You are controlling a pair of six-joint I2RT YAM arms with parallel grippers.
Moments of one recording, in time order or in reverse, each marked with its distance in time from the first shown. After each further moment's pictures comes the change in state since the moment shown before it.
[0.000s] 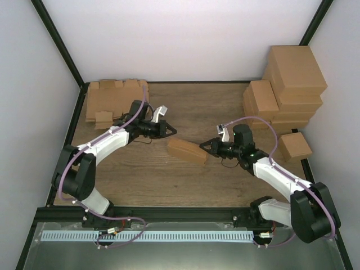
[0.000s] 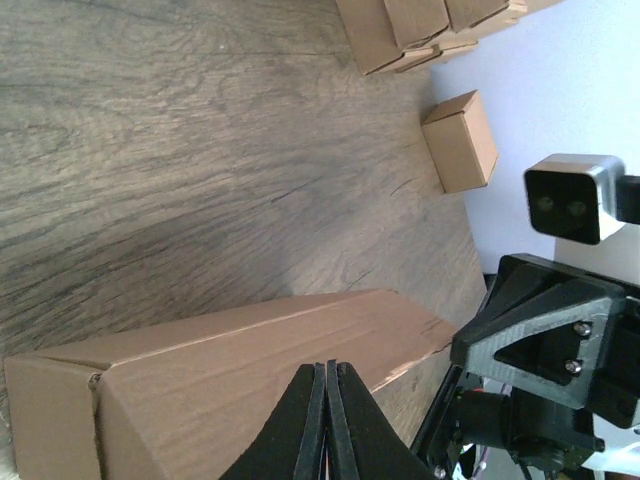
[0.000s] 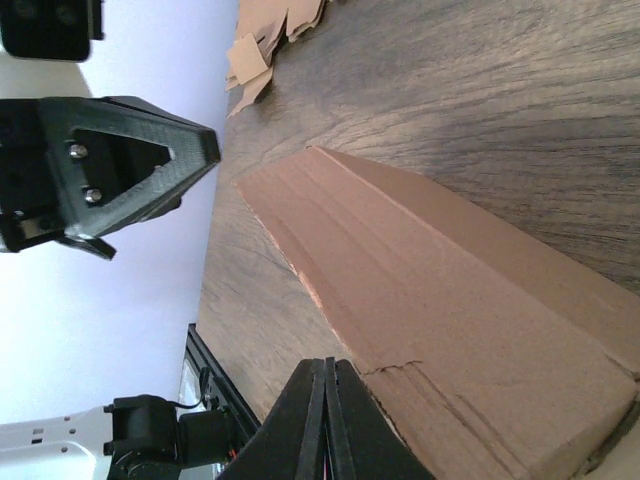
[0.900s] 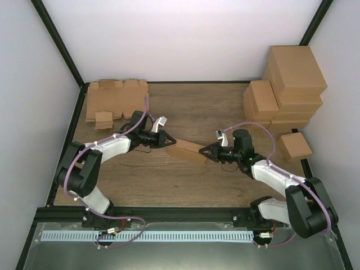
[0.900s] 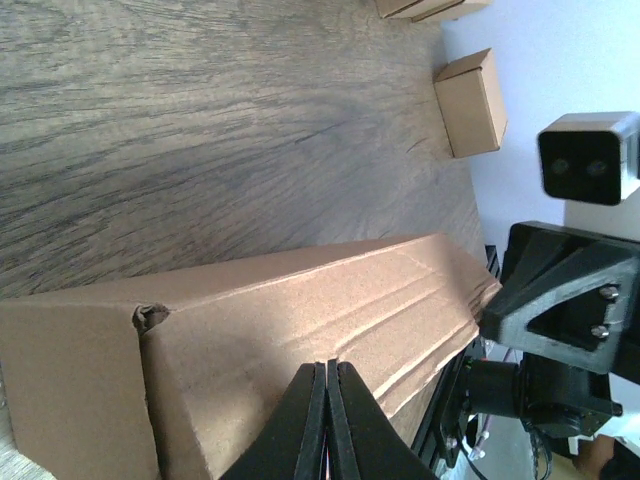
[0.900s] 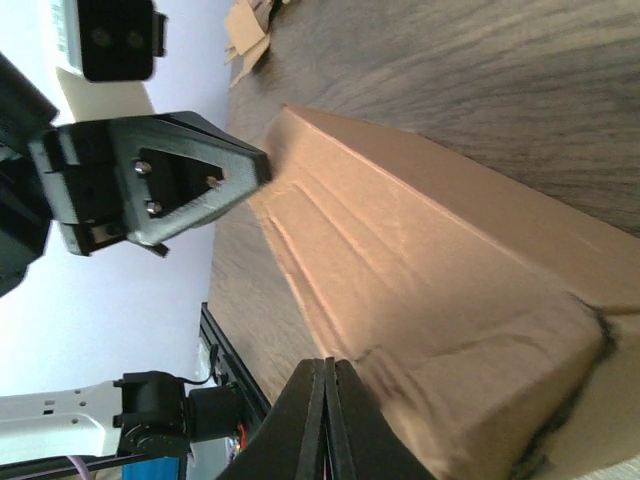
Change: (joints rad) left arm 0.005 0.048 -0.169 0.178 0.068 -0.011; right arm -0.015 0.054 -0.108 0.154 -0.076 0.040
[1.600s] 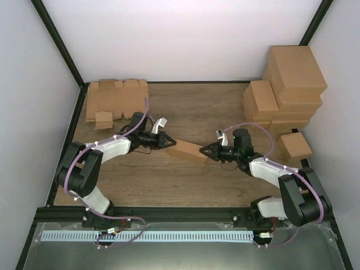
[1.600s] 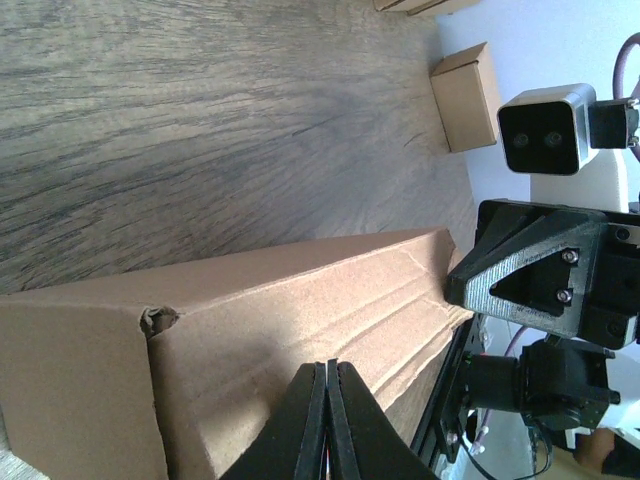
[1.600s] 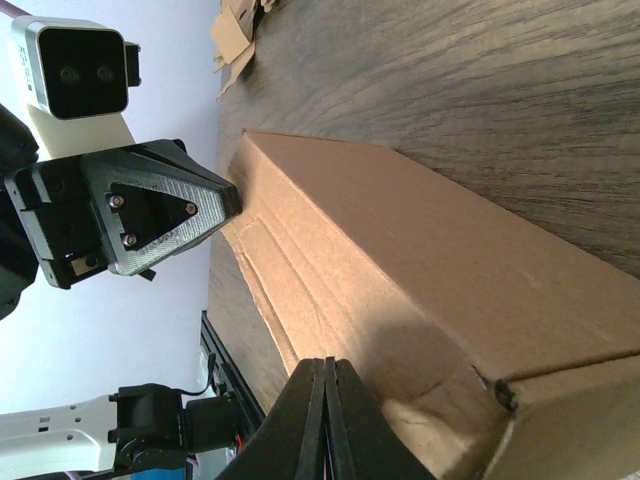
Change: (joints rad) left arm 0.000 0.003 -0.030 0.041 0.014 -0.003; right arm -0.038 0.095 0.011 0.057 -0.035 0.006
